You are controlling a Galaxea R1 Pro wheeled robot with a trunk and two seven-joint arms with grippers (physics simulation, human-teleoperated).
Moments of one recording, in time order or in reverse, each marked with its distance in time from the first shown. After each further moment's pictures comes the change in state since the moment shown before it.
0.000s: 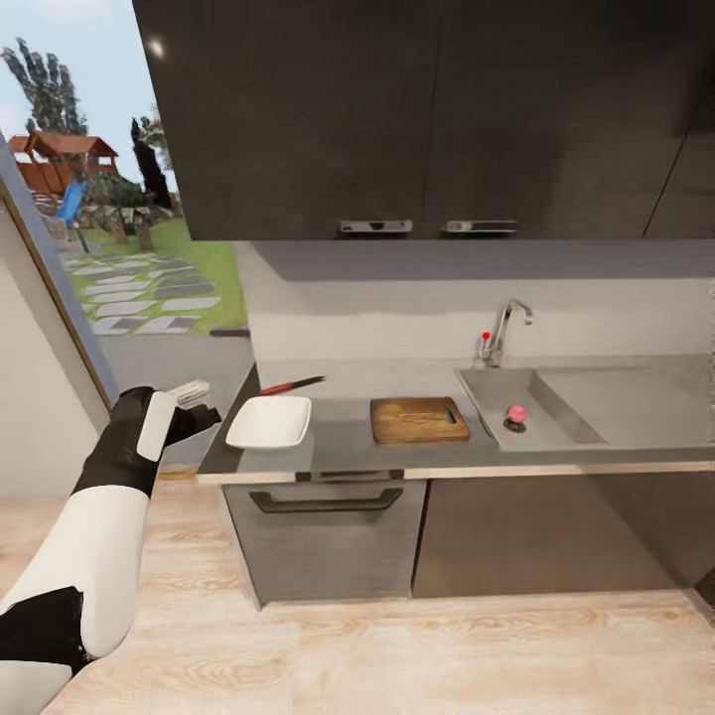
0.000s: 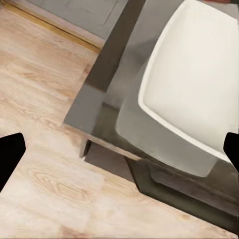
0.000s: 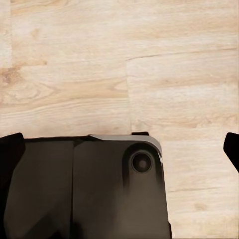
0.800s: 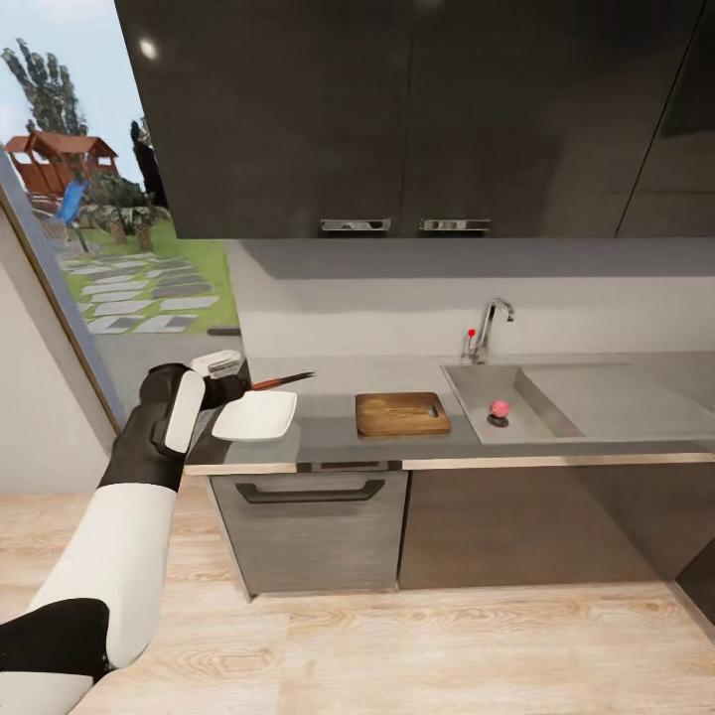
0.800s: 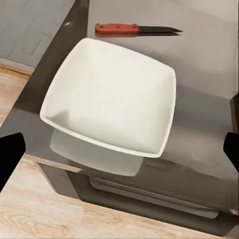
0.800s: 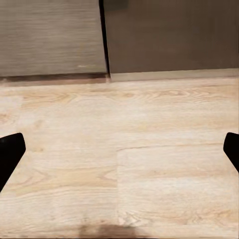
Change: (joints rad) left arm 0.000 -0.085 -0.140 -0.192 0.001 0.000 -0.002; right arm -0.039 -0.007 0.002 -0.088 0.046 -0.252 0.004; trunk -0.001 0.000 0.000
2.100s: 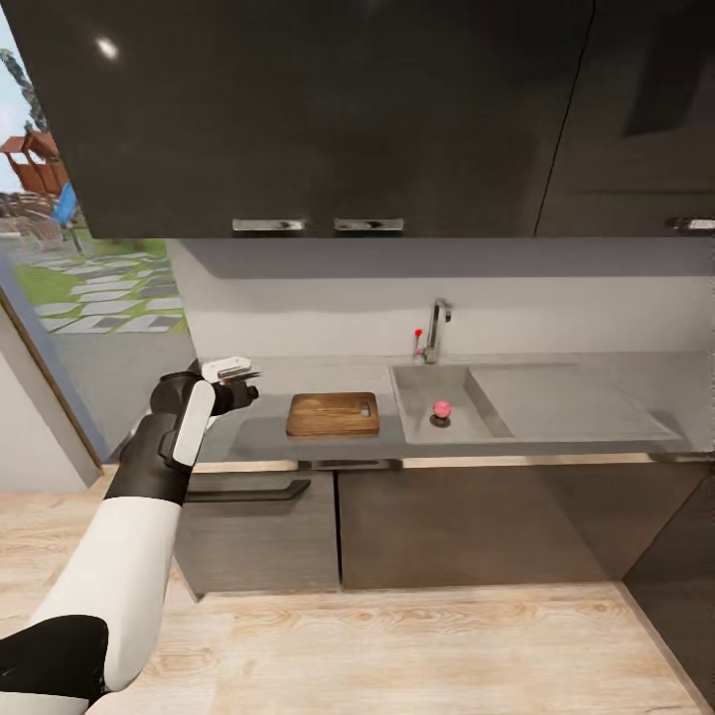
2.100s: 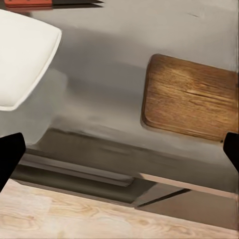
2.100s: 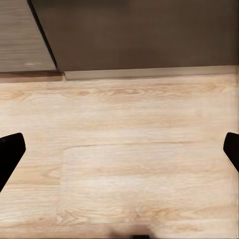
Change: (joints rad) left arm 0.045 -0.005 -0.065 -0.046 -0.001 0.000 0.006; right arm 0.000 -0.002 -0.001 0.017 0.004 -0.009 -0.004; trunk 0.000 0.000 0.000
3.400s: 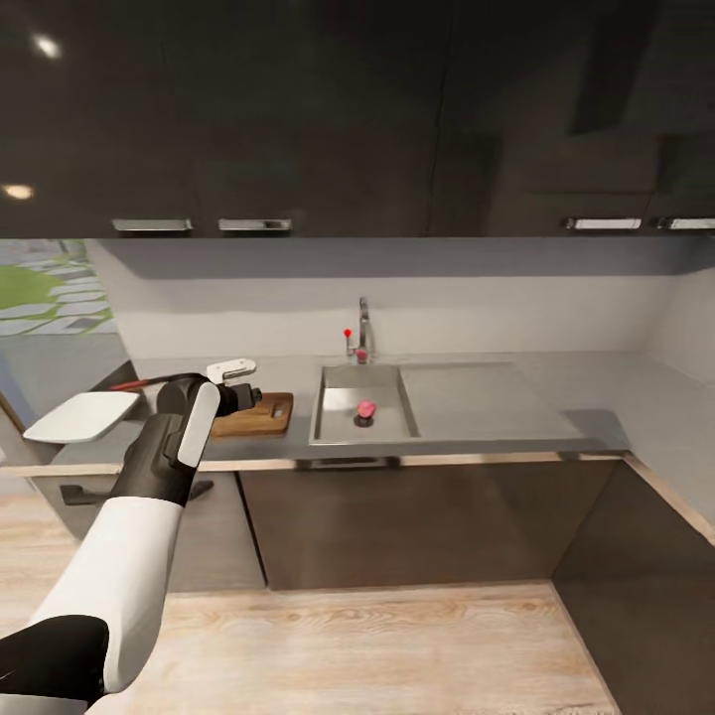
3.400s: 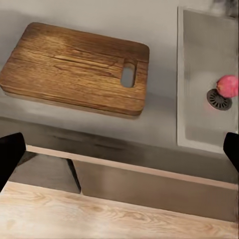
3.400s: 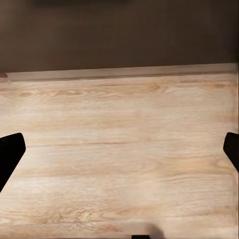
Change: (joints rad) left arm 0.000 0.000 -0.028 0.012 -0.002 -0.001 0.002; right arm 0.000 0.000 0.000 0.000 0.000 0.000 0.001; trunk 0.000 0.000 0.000
